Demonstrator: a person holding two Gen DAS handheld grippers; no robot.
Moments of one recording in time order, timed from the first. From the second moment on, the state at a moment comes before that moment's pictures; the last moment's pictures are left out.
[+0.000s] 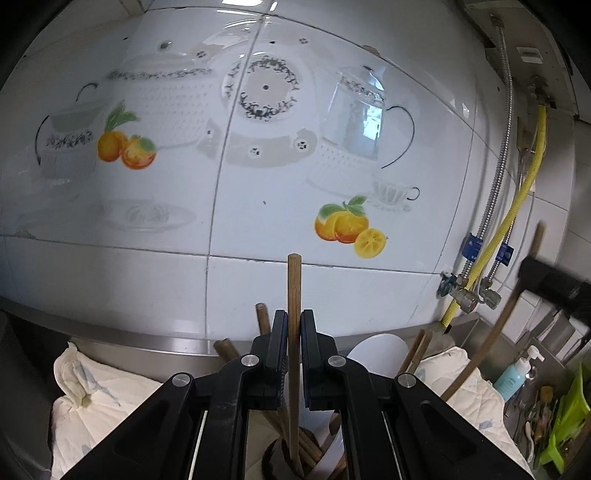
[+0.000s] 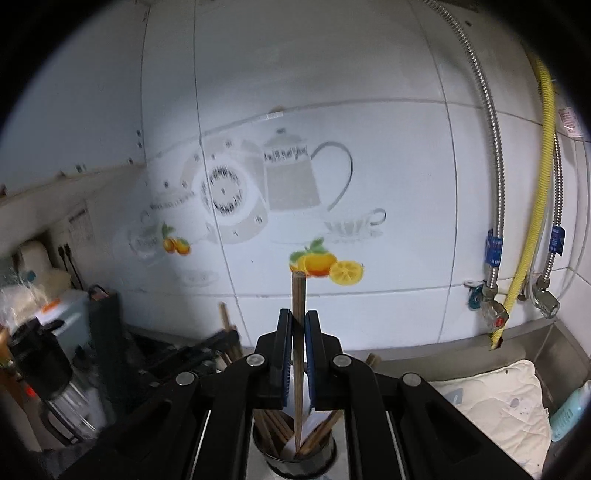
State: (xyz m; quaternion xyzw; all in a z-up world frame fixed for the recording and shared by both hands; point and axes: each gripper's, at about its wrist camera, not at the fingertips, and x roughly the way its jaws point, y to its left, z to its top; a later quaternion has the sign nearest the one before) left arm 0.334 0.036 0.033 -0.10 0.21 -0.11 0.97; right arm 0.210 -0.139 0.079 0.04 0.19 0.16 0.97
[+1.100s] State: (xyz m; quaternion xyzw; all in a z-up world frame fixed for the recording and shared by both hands) left arm 0.261 0.057 0.050 -0.11 0.26 -0.10 0.95; right arm 0.180 -0.150 0.041 0.03 0.25 0.16 0.95
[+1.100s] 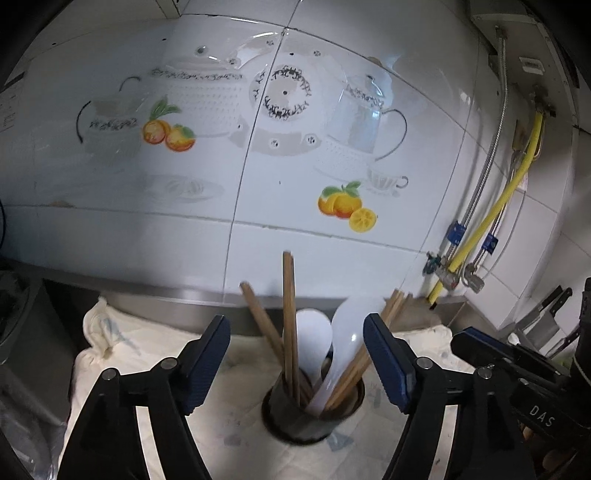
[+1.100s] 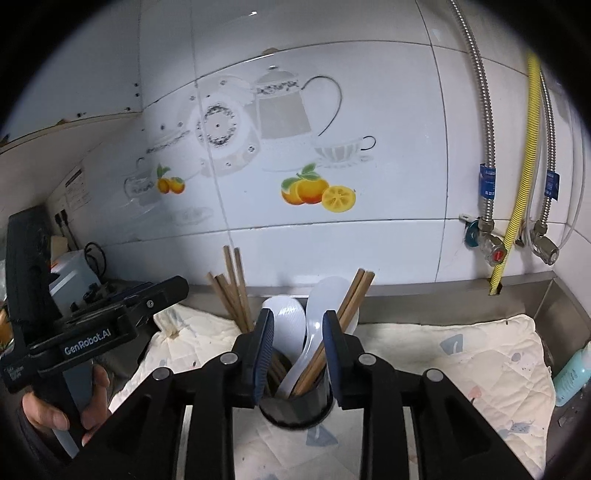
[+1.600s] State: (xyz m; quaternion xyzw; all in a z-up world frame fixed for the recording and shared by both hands) left arm 0.170 0.042 0.043 -0.08 0.29 -0.06 0.95; right arm 0.118 -0.178 0.030 0.04 0.27 0.16 0.95
